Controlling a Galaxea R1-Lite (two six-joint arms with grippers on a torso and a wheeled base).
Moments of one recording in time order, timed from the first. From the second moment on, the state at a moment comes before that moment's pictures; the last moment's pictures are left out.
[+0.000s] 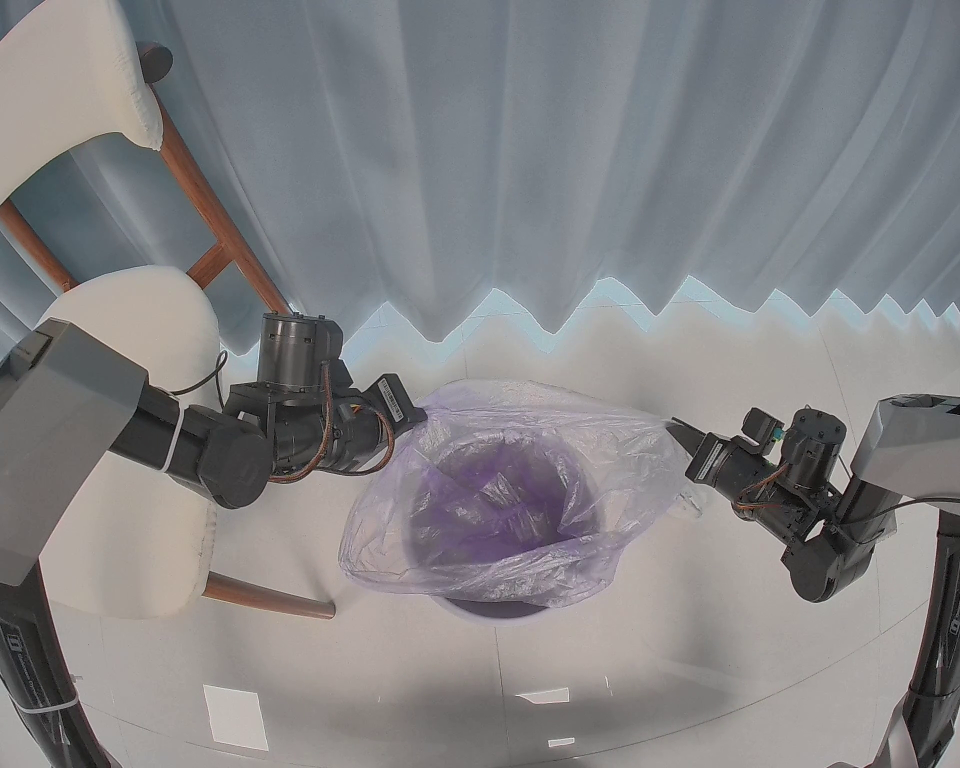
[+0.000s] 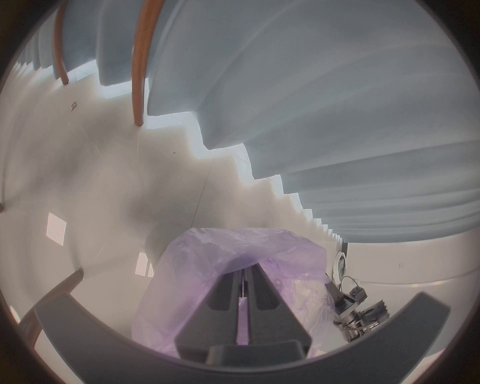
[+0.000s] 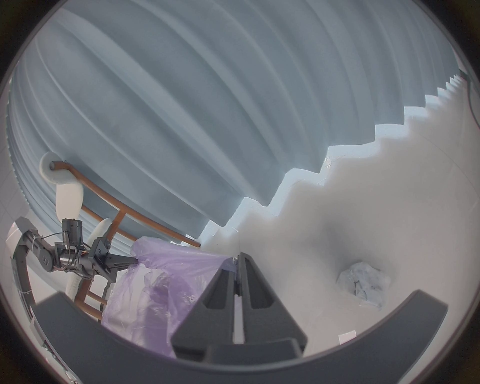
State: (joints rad) left arm -0.38 2.08 -1.20 -0.47 -0.22 -0.77; right arm 0.07 2.22 -0.68 -1.48 0.28 0.47
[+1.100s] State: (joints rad) left arm -0.34 2.23 -1.34 -0.48 -0.20 -0.90; right arm 0.11 2.47 -0.97 -1.48 0.09 0.53
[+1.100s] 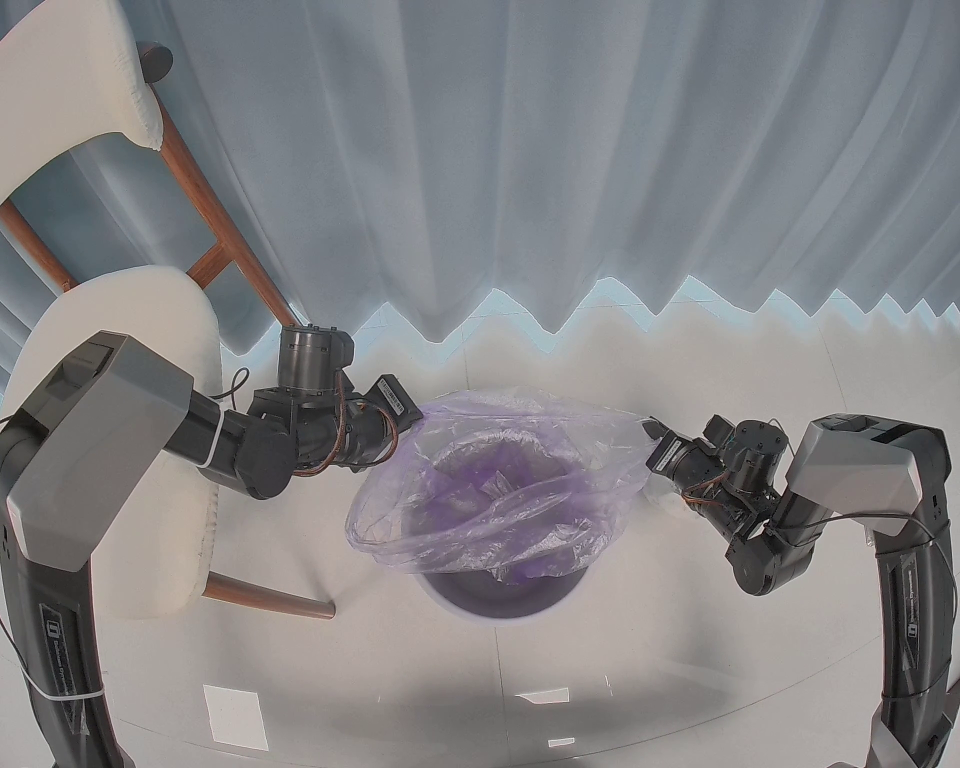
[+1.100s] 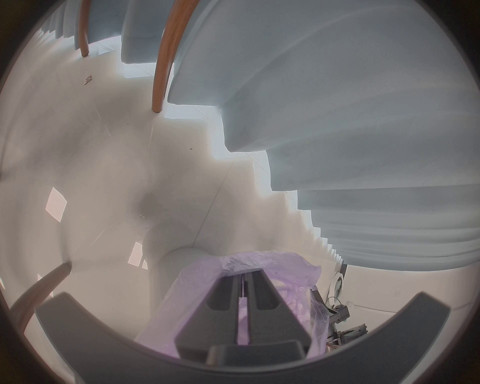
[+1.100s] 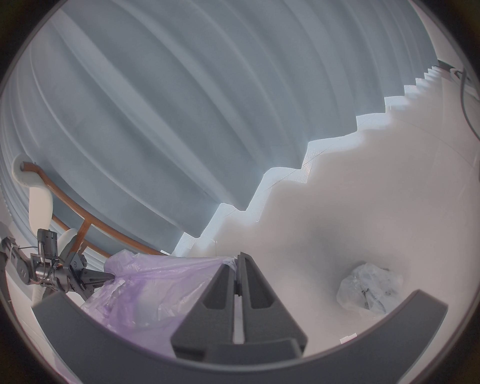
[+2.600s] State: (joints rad) left arm -0.34 2.21 -1.09 -0.56 -0.14 -0.89; right arm 0.11 2.51 -0.75 -1.55 0.11 0.54
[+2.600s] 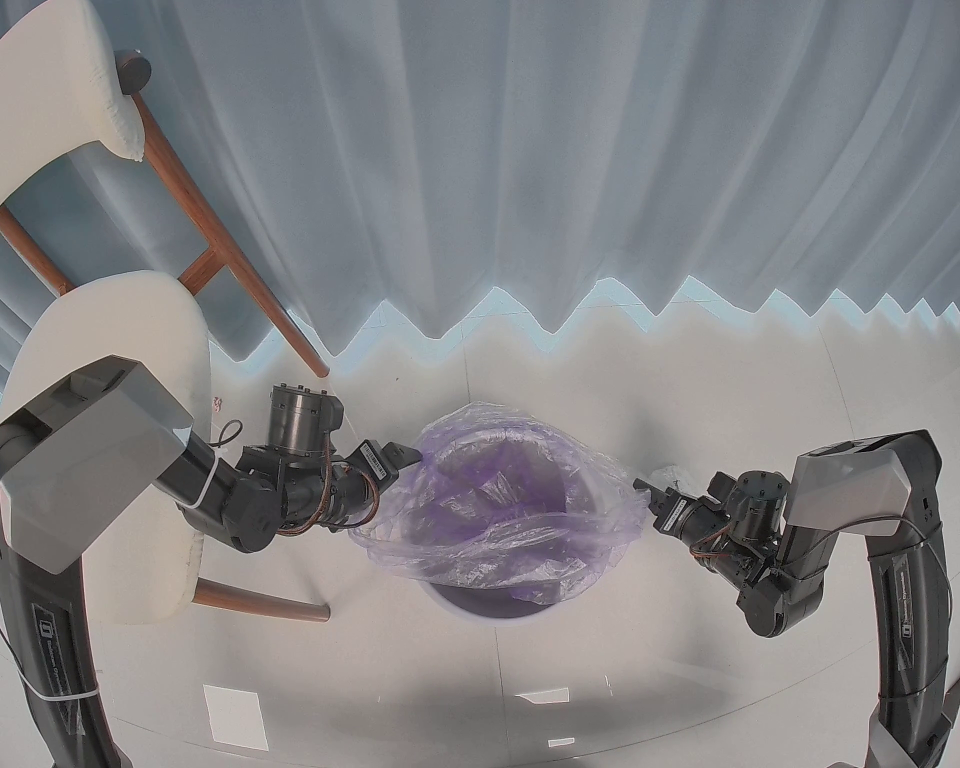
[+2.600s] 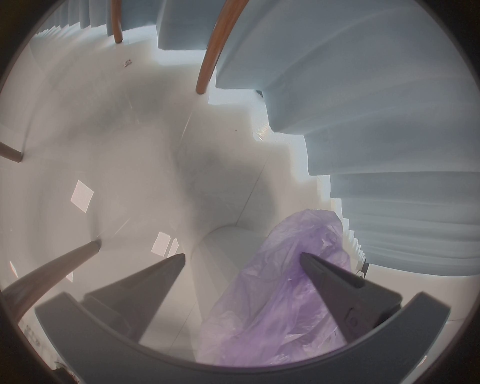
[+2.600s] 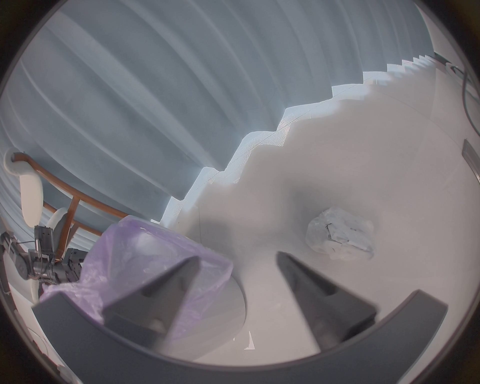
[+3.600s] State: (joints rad) left arm -0.46 1.73 -0.68 -0.58 -0.09 -0.79; right arm 0.11 2.19 -0.55 -1.54 0.13 0.67
